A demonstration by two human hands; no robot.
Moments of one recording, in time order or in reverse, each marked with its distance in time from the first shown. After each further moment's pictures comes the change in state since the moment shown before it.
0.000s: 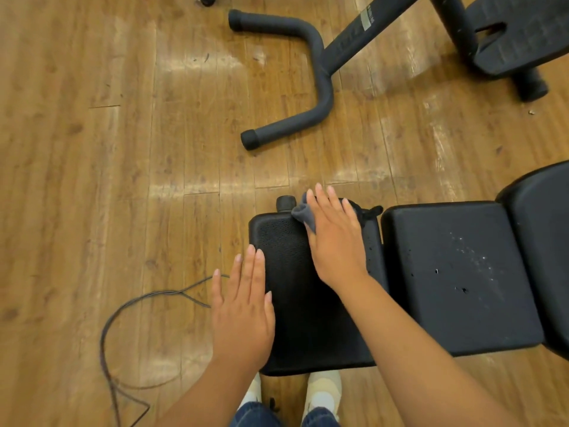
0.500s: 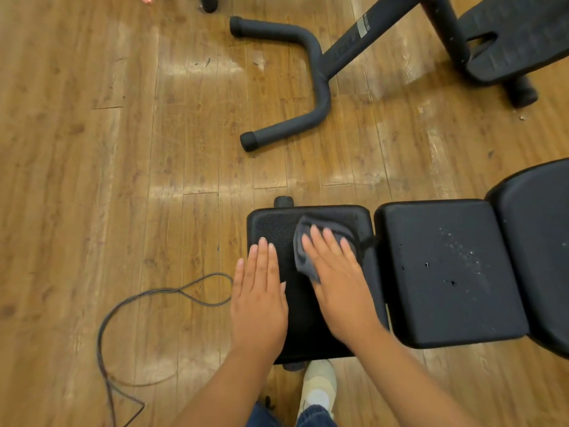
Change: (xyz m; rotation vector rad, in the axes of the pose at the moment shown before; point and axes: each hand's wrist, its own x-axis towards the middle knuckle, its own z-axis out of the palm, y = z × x) left_hand 0.002 0.027 0.005 -0.009 0.045 0.023; right_hand -0.078 0.005 0.011 0.028 0.052 -0.158
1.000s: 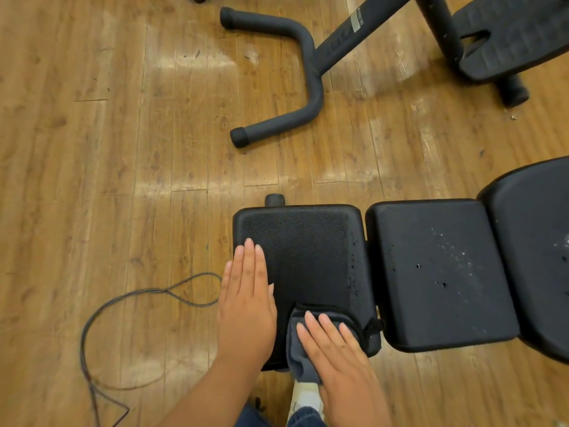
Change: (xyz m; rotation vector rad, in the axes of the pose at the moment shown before) left_hand 0.002 0.003 0.007 -0.054 0.055 -0.008; right_hand -0.111 -0.006 0.017 0.001 -0.085 -0.084
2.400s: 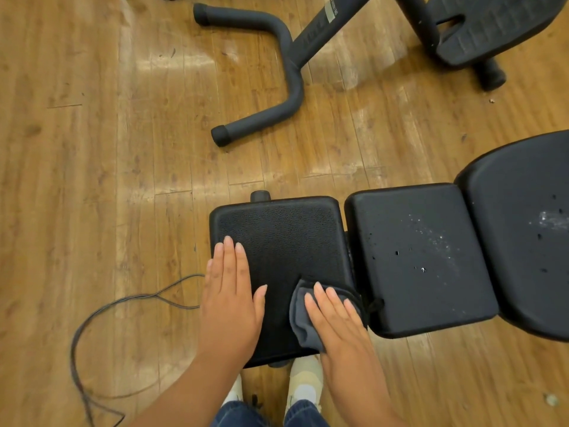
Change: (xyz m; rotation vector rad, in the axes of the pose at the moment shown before) left_hand 0.000 0.001 -0.004 0.047 -0.098 0.051; right_hand 0.007 0.020 -0.011 0.201 0.005 0.200
